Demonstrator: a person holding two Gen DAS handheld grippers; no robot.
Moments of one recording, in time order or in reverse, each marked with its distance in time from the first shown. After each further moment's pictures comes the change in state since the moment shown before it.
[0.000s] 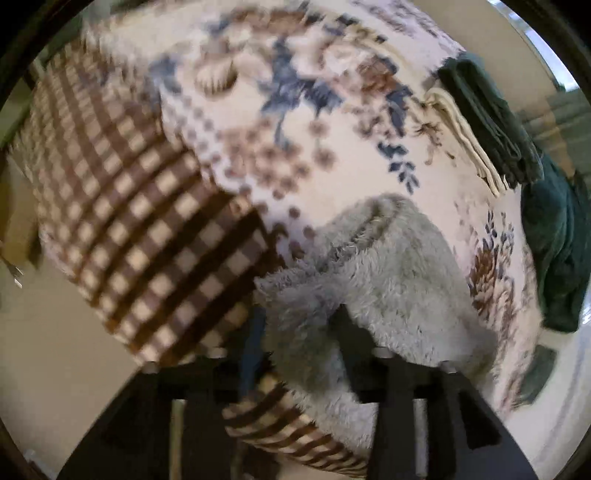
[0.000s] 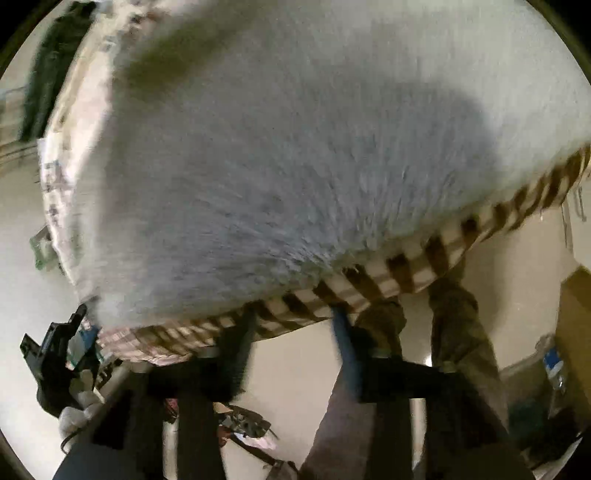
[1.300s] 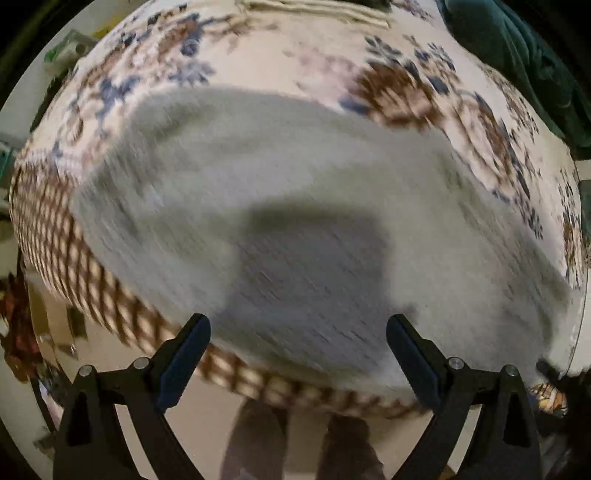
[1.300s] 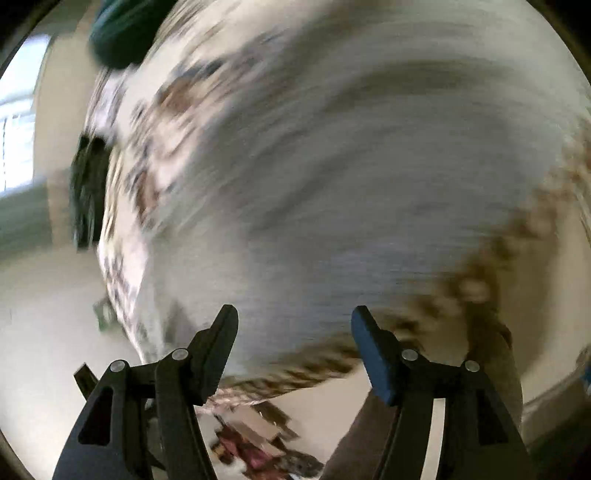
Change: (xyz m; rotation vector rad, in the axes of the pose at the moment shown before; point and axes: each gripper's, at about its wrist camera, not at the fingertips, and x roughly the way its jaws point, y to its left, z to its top) left arm 0.032 -0.173 -0.144 0.460 0.154 0.173; right arm -0.110 -0.199 0.057 0.224 -0.222 0.259
